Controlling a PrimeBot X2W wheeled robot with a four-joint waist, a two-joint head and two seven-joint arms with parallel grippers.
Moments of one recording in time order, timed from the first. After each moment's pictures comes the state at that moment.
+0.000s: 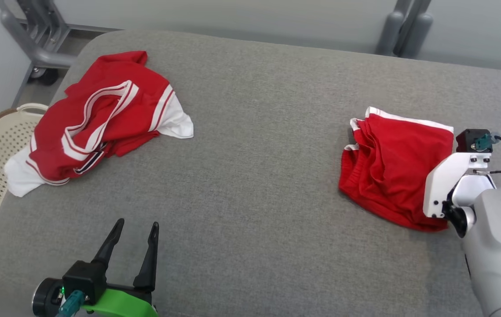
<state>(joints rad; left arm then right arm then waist) -0.01 0.28 -0.32 0.16 -0.37 0.00 -0.25 -0.62 -0.13 -0.23 0.86 -0.01 0.13 0.38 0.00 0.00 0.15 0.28</state>
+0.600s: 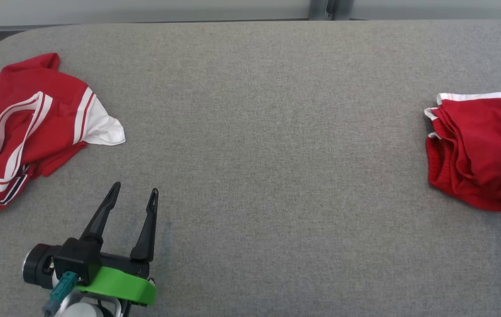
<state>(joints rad) -0.08 0.28 -0.31 0.07 -0.32 -0.01 -0.26 -0.60 -0.52 0.11 0.75 0.01 0.13 0.35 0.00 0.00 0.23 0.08</state>
